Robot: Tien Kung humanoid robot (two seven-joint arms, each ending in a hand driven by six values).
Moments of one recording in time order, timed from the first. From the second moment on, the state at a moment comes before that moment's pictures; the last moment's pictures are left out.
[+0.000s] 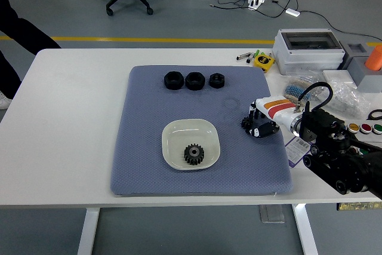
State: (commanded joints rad) left arm -0.05 0.06 -0.60 -0.18 0.74 0.20 0.15; right arm 0.89 -0.19 0.35 0.65 -1.77 -0.19 0.05
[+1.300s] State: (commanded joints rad) left arm -0.04 0.06 -0.63 -0.18 0.80 0.20 0.16; right arm 0.85 -0.21 0.38 0.67 -1.58 -0.19 0.04
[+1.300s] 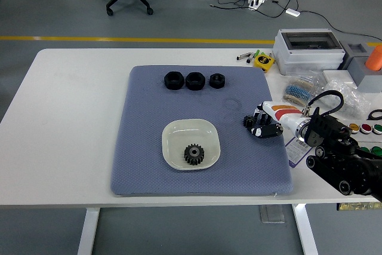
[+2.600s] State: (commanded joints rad) left arm -0.04 0.06 -0.62 -0.18 0.78 0.19 0.16; right arm 0.85 -0.24 0.43 0.69 -1.68 -0.16 0.04
